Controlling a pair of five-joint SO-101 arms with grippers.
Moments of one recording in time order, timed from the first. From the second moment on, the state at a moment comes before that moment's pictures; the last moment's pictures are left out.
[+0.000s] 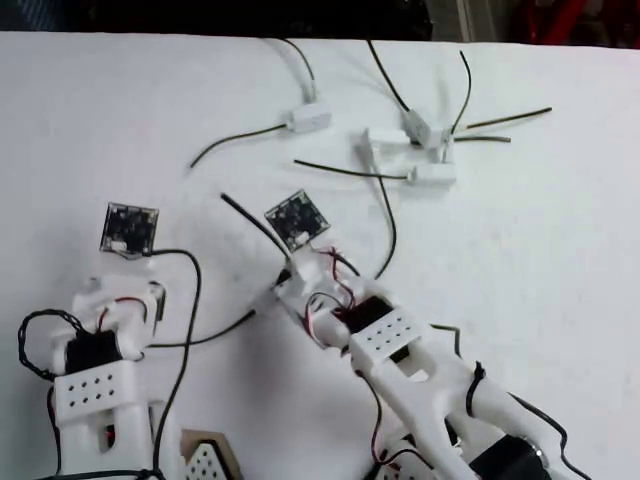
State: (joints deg) left arm -22.1 -62.8 79.3 47.2 -23.3; right arm -37.4 -26.3 63.6 22.3 5.1
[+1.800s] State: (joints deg) left arm -21.4 -62.9 81.1 45.8 -23.3; right arm -15.2 -19.1 53.4 10.7 -14.2
